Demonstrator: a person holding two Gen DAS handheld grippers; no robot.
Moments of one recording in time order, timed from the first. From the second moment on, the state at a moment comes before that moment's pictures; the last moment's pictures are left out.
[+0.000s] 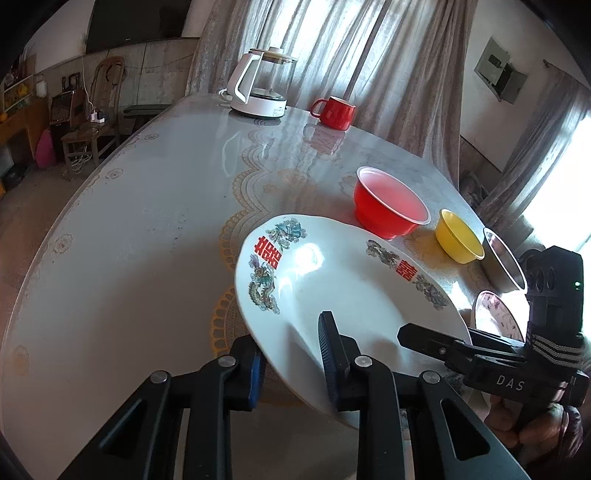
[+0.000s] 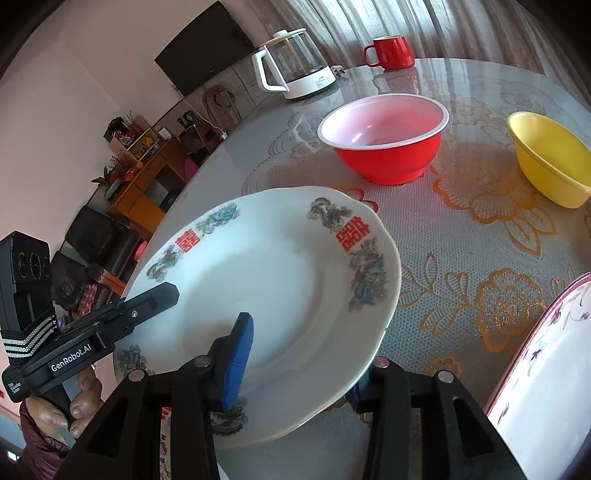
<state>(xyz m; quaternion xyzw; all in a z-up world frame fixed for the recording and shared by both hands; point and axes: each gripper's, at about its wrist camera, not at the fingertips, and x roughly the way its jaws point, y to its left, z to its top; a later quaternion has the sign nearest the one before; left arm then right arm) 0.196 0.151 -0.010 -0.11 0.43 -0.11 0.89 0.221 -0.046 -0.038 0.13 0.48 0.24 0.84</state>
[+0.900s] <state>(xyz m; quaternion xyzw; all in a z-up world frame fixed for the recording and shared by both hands) 0.141 0.150 0.013 -0.11 0.39 -0.08 0.91 0.201 -0.063 -0.024 0.10 0.44 0.24 0.86</state>
